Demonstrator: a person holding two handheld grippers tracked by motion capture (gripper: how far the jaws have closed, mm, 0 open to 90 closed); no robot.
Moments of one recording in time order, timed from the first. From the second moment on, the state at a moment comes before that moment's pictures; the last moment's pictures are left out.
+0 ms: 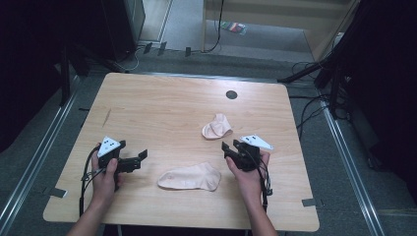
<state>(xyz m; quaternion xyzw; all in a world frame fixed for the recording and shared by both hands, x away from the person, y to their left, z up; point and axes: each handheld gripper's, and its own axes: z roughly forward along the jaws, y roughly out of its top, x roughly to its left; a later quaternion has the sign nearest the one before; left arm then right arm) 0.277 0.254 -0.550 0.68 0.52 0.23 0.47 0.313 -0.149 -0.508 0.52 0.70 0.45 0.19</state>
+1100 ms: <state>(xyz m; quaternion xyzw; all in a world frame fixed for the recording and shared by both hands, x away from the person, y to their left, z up) 0.278 0.256 -0.550 0.67 0.53 0.22 0.47 0.413 -0.092 -0.546 0.52 0.75 0.34 0.24</state>
